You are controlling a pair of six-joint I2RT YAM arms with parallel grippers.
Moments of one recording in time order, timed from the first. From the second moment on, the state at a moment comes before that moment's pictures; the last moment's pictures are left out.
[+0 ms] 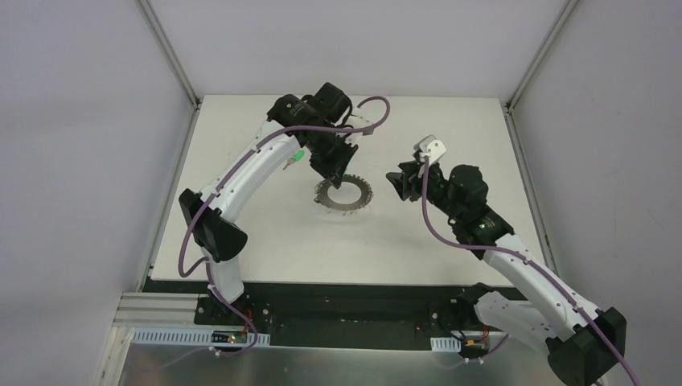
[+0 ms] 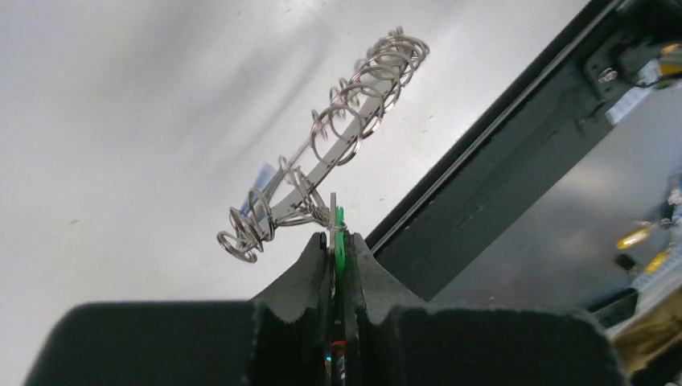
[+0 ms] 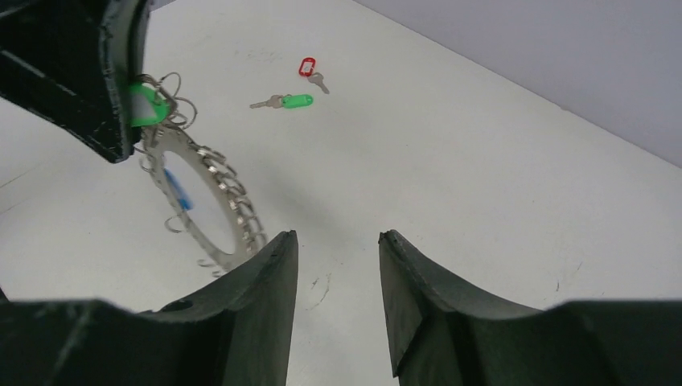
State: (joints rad) left arm -0.68 1.83 2.06 -1.37 0.32 0.02; right arm 0.58 0.89 0.73 0.03 -0.18 -0.08
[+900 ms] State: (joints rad) left arm -0.93 1.57 1.80 -1.18 -0.05 0.80; right arm 0.50 0.88 0.50 0.51 -0.32 0.13
